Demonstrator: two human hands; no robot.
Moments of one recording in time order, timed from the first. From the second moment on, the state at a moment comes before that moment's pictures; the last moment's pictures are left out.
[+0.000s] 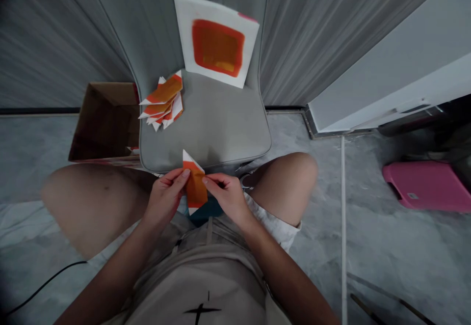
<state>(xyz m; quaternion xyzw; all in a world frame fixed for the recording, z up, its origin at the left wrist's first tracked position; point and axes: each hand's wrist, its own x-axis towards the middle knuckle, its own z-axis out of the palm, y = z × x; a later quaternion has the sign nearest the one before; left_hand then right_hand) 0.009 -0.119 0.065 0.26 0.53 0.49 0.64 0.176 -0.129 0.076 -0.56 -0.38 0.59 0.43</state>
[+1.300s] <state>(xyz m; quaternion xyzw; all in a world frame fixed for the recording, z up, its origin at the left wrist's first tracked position) 0.024 -0.027 0.084 0.37 0.47 0.44 0.67 0.190 -0.091 0.097 -0.60 -0.49 0.48 0.40</state>
